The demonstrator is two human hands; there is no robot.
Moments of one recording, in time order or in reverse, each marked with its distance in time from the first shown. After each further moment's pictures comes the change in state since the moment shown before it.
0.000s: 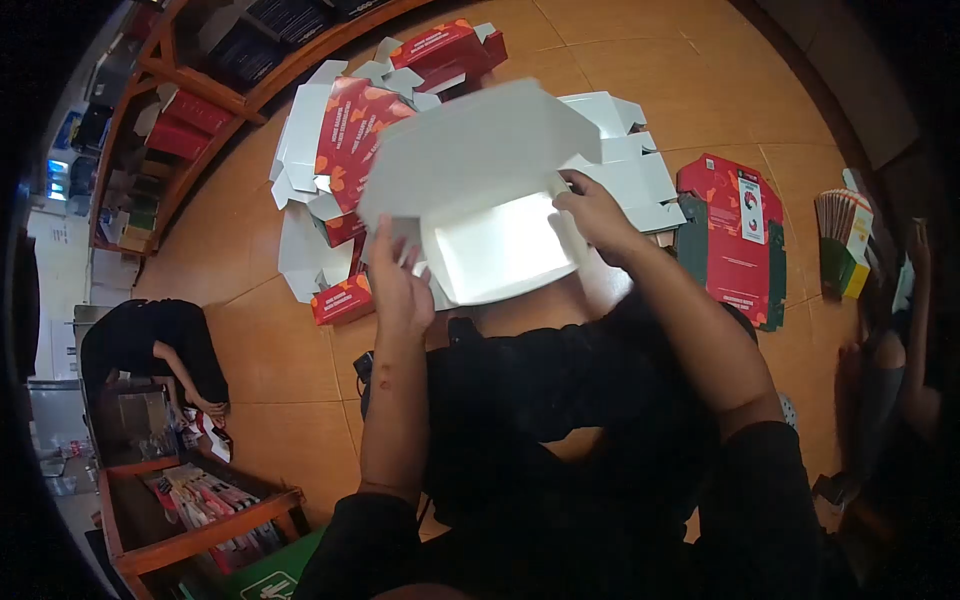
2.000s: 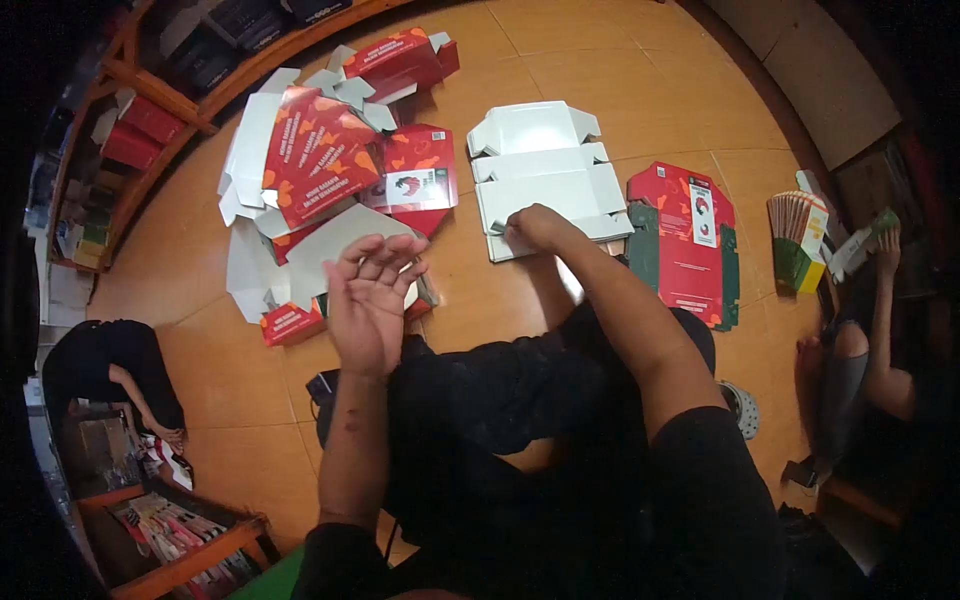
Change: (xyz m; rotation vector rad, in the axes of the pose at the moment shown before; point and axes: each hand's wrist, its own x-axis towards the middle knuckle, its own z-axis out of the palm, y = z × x) left_hand -0.024 -0.008 -0.001 -0.151 -0.547 0.061; right_hand 0.094 0.097 -0.044 -1.313 -0.191 -0.235
